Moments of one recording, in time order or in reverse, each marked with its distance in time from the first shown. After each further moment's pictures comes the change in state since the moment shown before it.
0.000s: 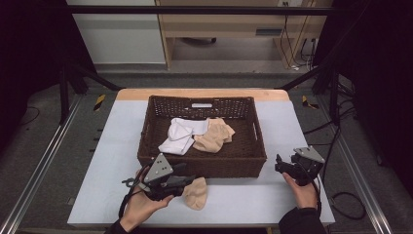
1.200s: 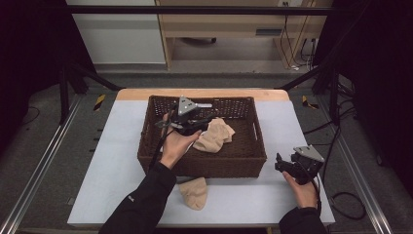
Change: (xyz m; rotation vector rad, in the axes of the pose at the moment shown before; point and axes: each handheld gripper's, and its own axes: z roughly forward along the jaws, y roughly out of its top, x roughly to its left) left arm 0.071 0.098 0.101 -0.082 0.261 -0.111; right arm -0.001 0.002 0.003 -0.010 -0.004 -0.007
